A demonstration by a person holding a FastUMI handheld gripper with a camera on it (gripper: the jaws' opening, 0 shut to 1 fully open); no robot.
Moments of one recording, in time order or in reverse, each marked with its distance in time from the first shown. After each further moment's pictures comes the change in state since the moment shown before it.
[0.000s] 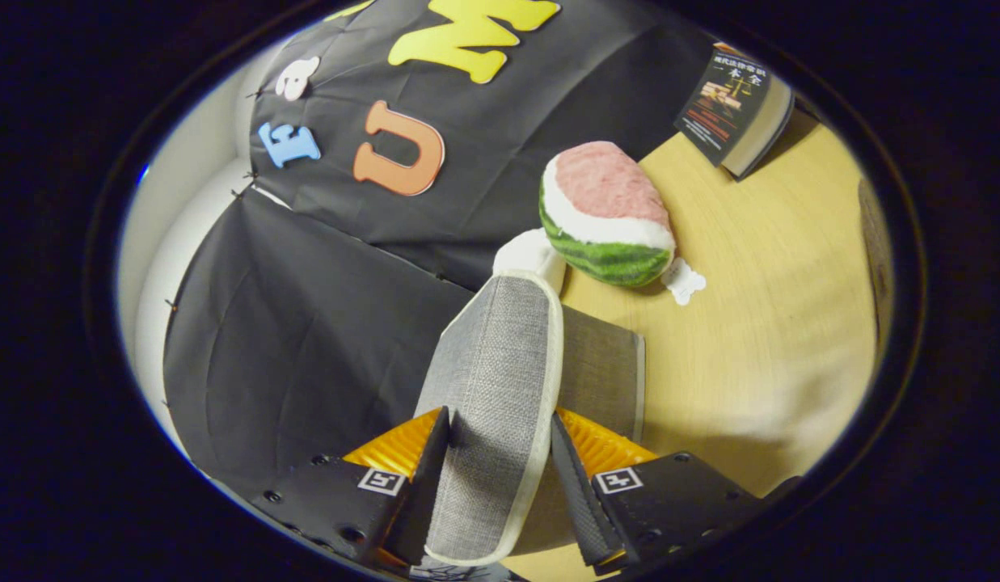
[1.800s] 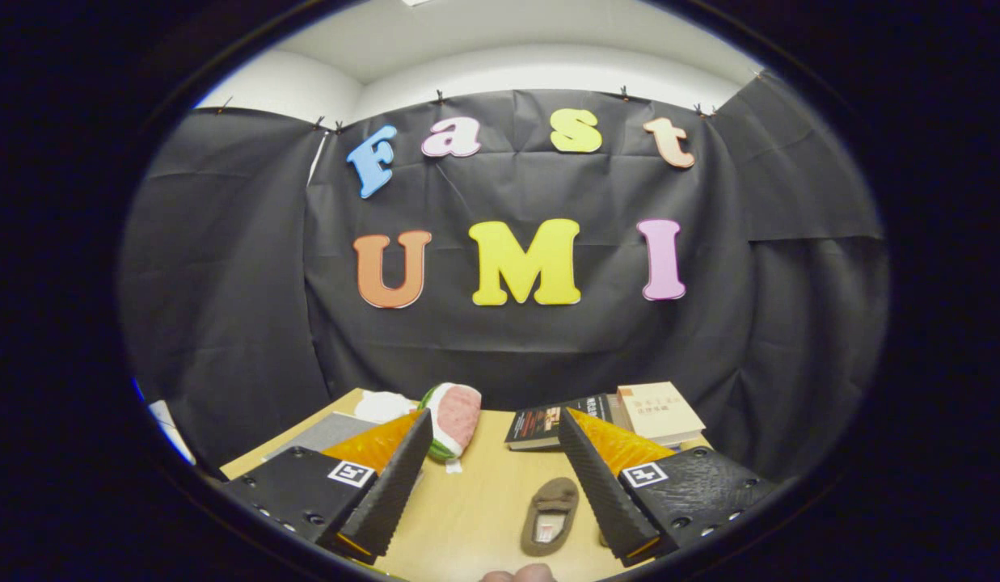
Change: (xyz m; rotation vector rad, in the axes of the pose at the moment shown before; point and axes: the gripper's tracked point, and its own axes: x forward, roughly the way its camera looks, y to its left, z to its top) arm -0.290 0.129 0.077 -0.816 -0.668 -0.634
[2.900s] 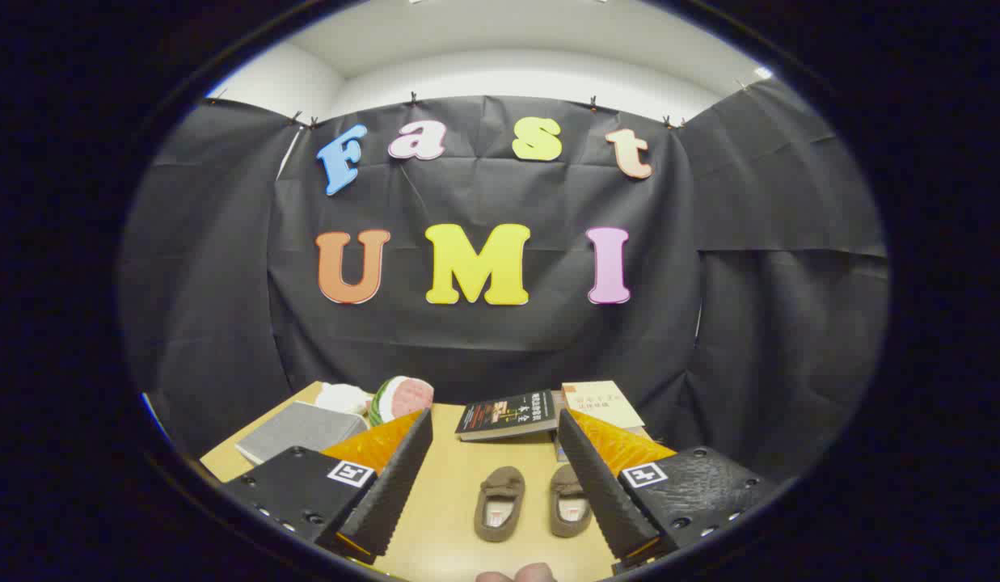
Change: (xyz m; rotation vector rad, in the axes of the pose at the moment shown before) arm -0.058 -0.054 0.003 -0.022 -0.009 -0.175
